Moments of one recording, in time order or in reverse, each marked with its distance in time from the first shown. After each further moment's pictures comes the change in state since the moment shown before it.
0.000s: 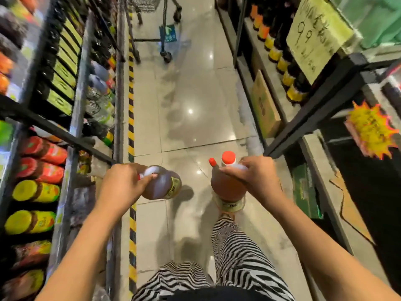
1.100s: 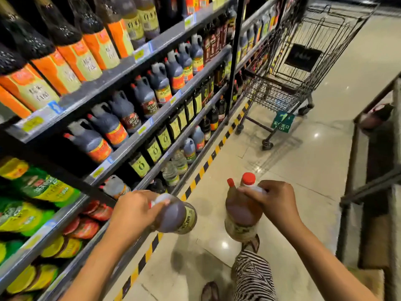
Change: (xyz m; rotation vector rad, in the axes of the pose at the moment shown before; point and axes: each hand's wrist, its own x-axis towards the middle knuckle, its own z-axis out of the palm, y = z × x) left_hand 0.355 -0.171 -0.135 -0.077 0.317 -0.653; right_hand 0.580 -0.214 0.125 0.228 -0.379 -0.445
